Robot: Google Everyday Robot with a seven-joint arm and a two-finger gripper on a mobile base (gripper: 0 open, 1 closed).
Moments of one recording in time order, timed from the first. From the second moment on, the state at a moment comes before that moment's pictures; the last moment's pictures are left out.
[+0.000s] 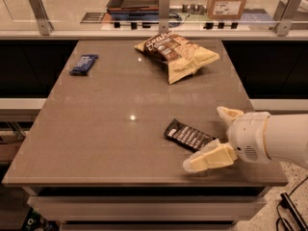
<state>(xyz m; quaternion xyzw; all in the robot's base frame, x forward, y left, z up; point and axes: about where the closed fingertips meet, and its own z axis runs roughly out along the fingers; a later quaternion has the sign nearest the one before) 0.432 -0.120 0.831 -0.41 0.79 0.19 0.41</state>
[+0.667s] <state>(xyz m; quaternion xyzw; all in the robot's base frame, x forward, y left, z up) 0.435 -0.103 0.811 -0.41 0.78 0.22 0.42</state>
